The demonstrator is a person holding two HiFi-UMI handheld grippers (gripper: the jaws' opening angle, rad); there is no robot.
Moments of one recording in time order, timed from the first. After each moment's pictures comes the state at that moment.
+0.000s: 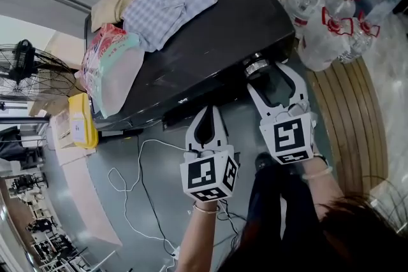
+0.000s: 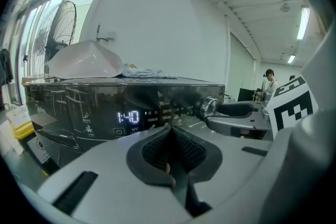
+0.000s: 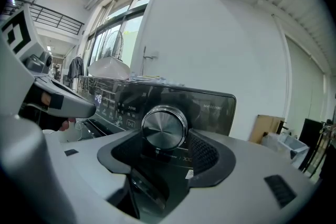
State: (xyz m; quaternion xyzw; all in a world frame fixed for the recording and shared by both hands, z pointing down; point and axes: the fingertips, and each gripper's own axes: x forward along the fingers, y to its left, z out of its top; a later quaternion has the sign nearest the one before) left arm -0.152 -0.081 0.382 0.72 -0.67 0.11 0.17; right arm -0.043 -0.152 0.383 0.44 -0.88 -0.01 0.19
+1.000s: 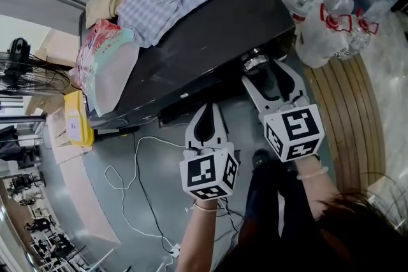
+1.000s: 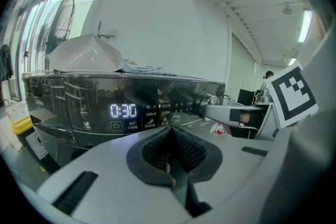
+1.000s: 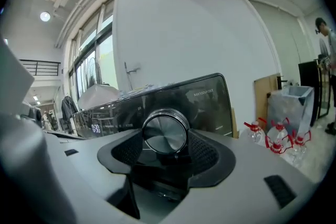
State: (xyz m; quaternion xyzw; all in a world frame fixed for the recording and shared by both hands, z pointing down) left arm -0.148 -0.081 0.391 0.72 -0.66 0.11 0.18; right arm -0.040 -0.156 0.383 0.46 -0.87 0.16 0.08
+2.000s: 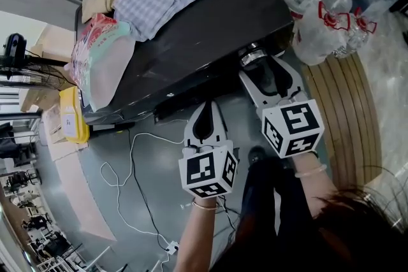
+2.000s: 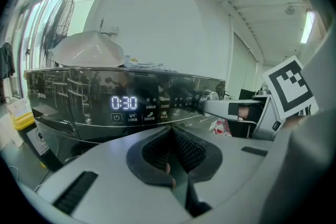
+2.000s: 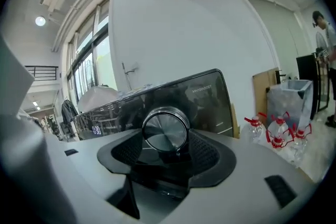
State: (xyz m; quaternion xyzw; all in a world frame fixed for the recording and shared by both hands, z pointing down) left arm -0.144 -0.074 0.400 0.71 -0.67 0.11 0.19; right arm -0.039 -0.155 0.385 0.46 -0.87 0.18 0.07
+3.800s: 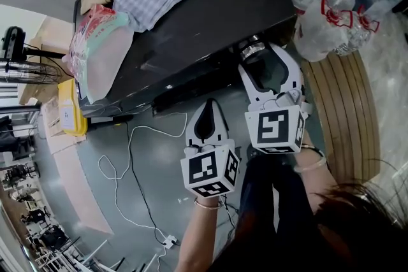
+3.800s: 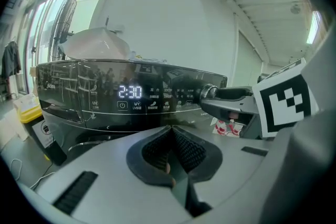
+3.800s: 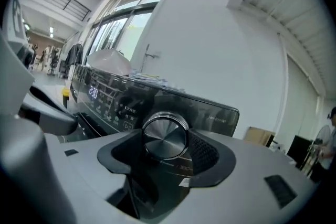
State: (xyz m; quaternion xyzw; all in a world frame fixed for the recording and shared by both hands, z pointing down) left arm -0.144 -0.059 0.412 0.69 -0.68 0.11 0.21; right arm -0.050 -0.156 0.375 0.47 -0.85 -0.07 0.21
